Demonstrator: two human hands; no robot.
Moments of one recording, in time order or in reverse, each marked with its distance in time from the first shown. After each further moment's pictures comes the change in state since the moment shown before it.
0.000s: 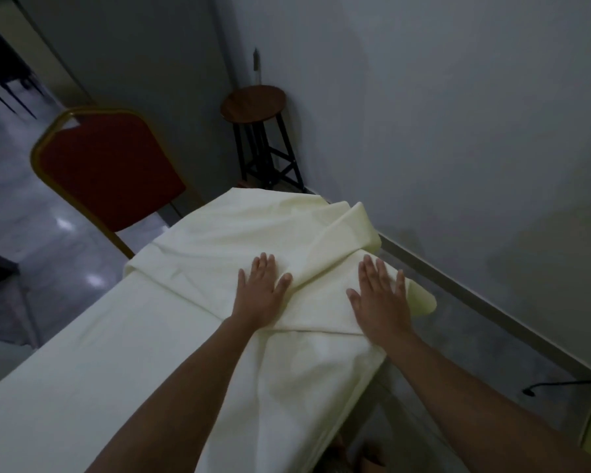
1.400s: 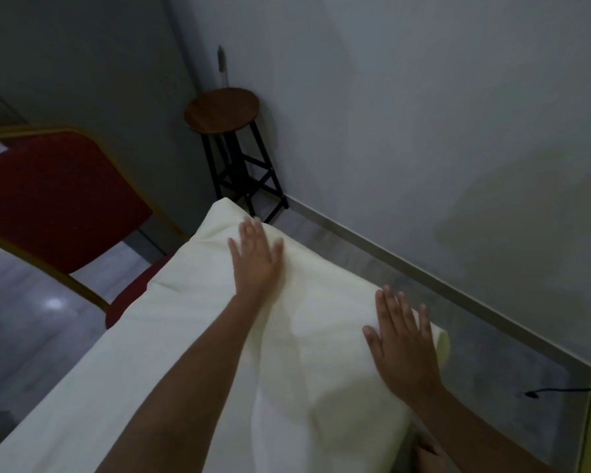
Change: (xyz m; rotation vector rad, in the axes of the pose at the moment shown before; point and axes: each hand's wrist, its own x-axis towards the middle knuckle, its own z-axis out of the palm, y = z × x) left_hand 0.164 -0.005 -0.038 -0.062 0.311 0.042; right_hand 0.023 -0.012 -0.005 0.077 0.053 0.114
